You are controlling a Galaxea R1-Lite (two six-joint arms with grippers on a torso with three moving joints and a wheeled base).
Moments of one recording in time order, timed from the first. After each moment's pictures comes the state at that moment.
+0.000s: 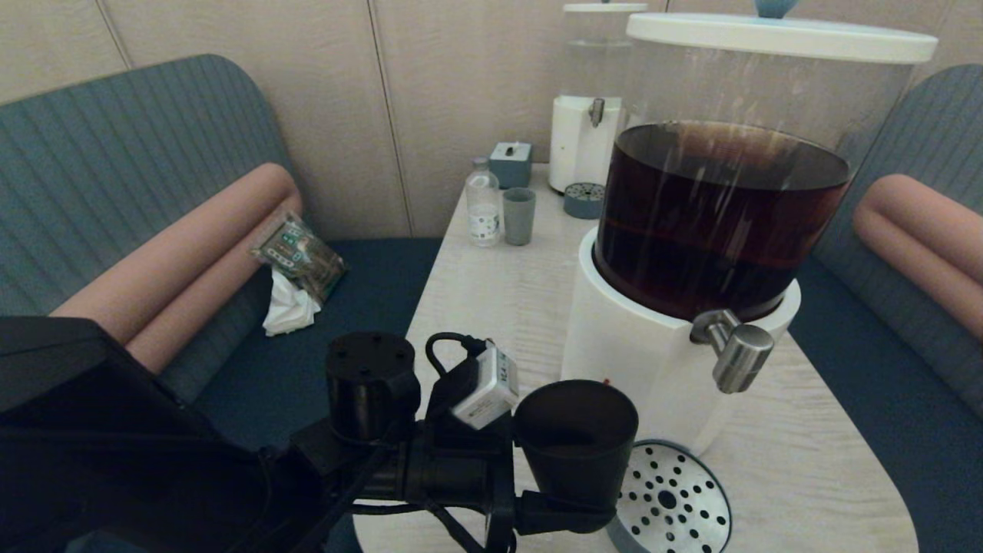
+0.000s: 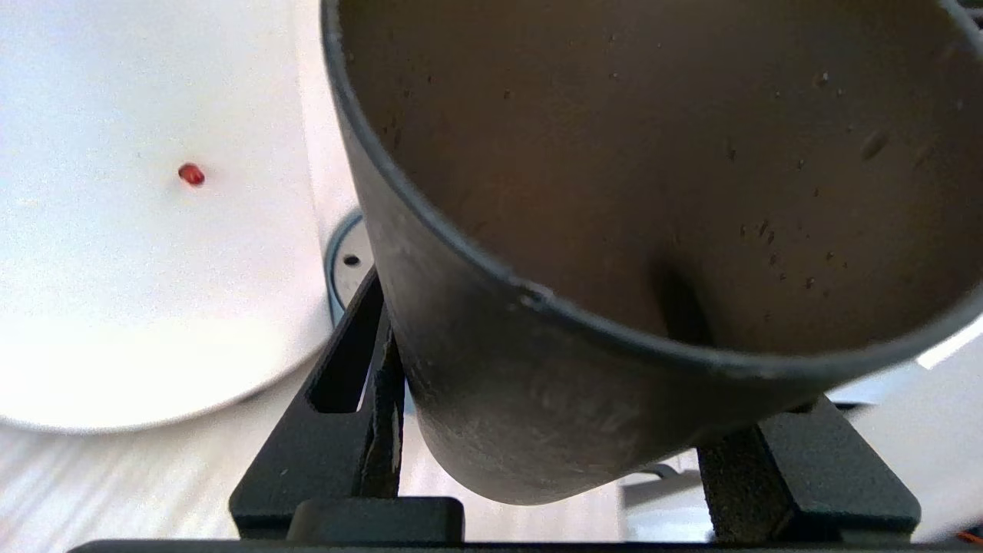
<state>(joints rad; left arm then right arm) -0.69 1.96 -0.62 -1.21 -0.86 0.10 -0.01 0.00 0.00 -0.02 0.01 -0.03</state>
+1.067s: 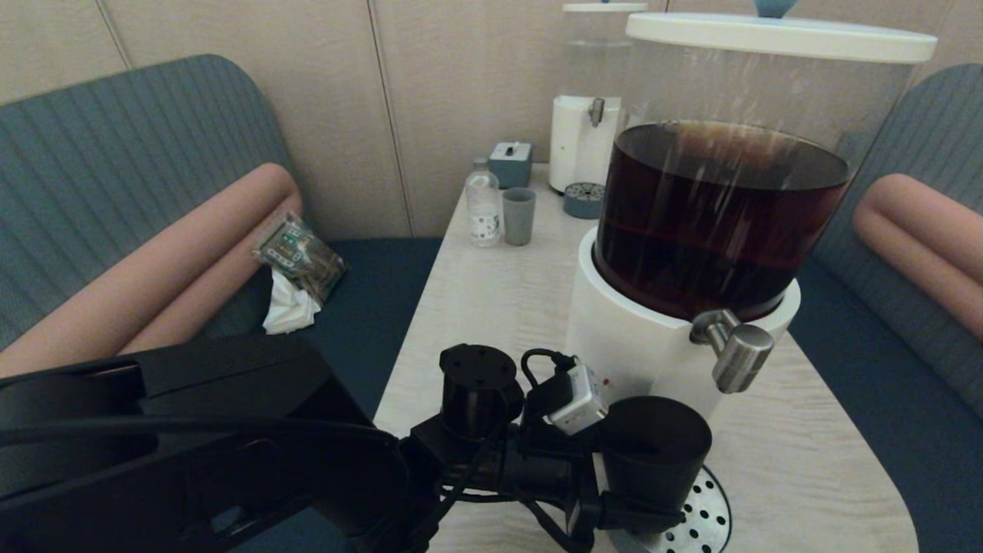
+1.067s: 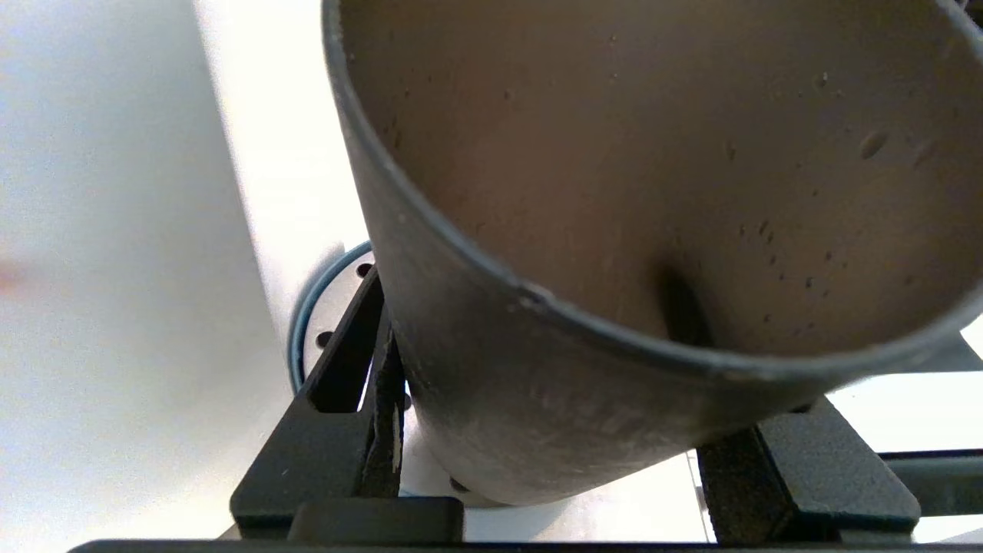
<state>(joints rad) -0.78 2.21 -0.89 -1.19 -0.85 0.09 -0.01 0.00 0.00 -0.02 0.01 -0.03</state>
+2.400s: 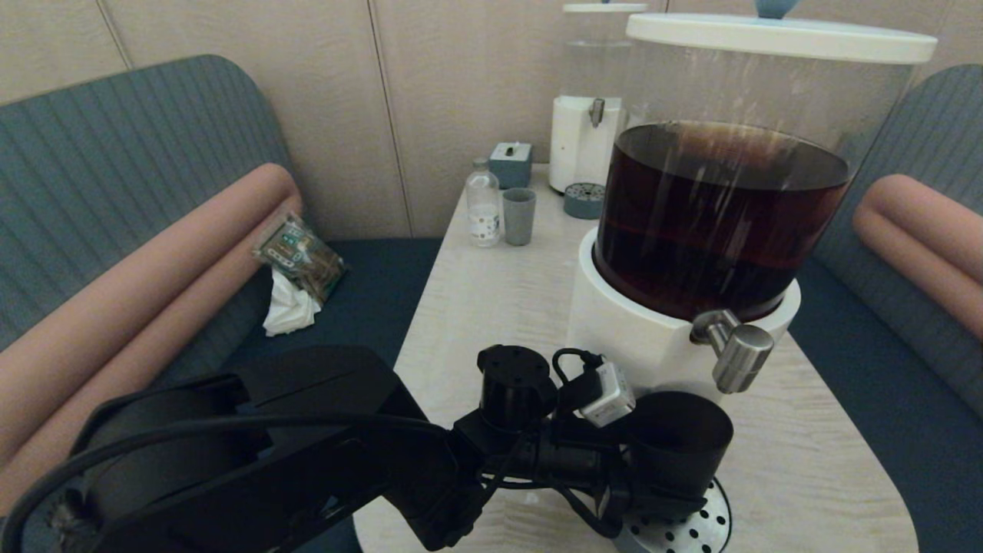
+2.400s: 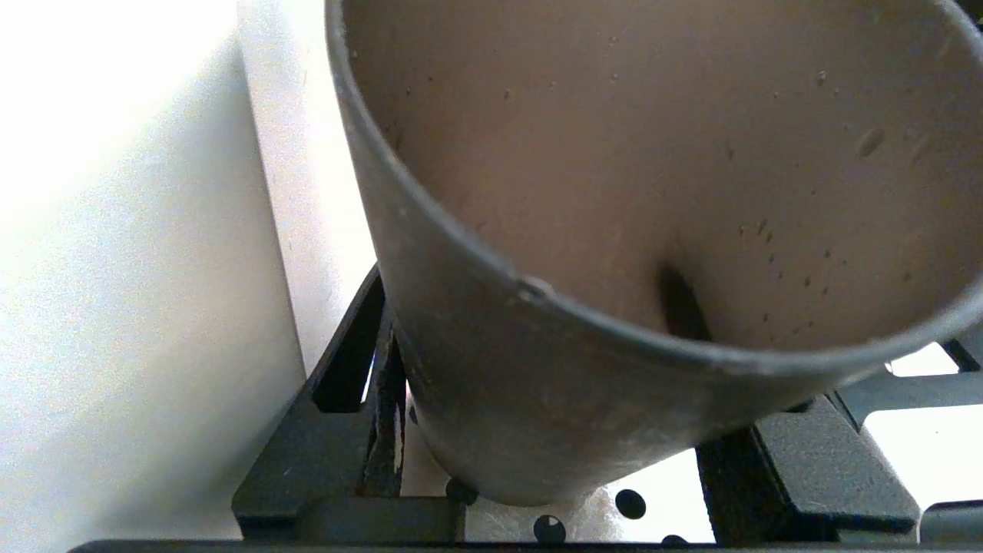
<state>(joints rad) -0.80 2.34 -1.07 -1.17 -0.84 0.08 -0.01 0.00 0.00 -0.02 0.01 -0.03</state>
